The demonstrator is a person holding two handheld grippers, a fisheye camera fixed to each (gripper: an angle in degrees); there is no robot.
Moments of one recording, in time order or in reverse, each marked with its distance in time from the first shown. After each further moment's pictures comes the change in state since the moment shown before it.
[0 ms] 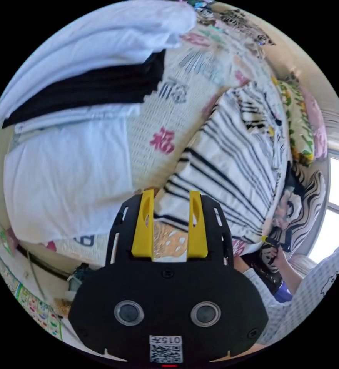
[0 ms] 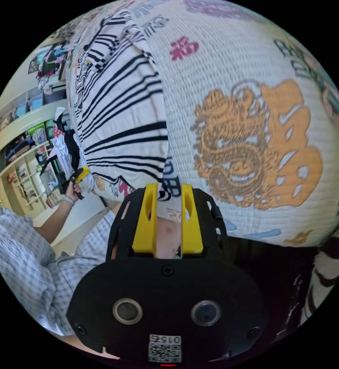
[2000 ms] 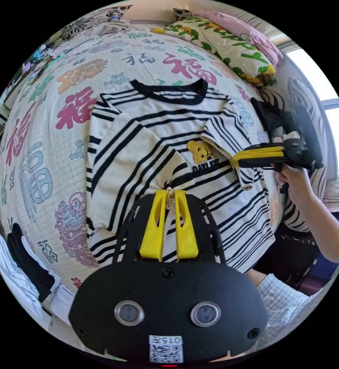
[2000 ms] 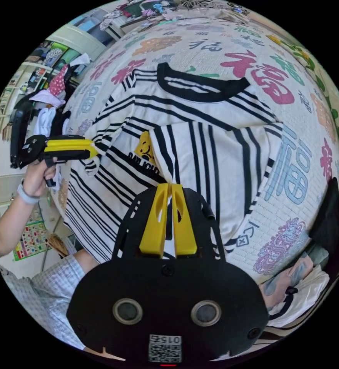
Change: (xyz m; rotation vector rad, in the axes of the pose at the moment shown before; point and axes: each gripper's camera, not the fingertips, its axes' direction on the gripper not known) left arm 0.362 -0.219 0.133 0.061 -0.084 0.658; right arm -0.277 -0.154 -0.114 0.127 0.514 -0.572
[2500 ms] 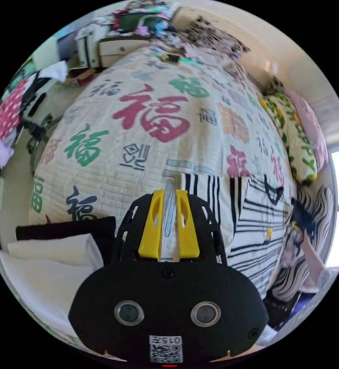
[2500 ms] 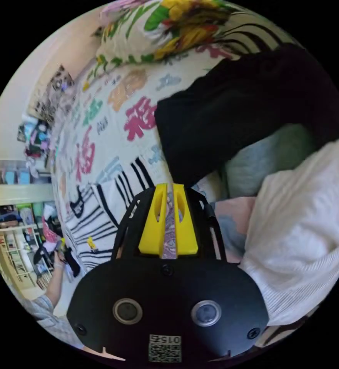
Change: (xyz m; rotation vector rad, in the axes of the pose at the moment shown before) left arm -0.279 0.008 -0.044 0.303 -0.057 -0.531; right arm 0.270 0.129 -0.098 0.395 -0.141 0.883
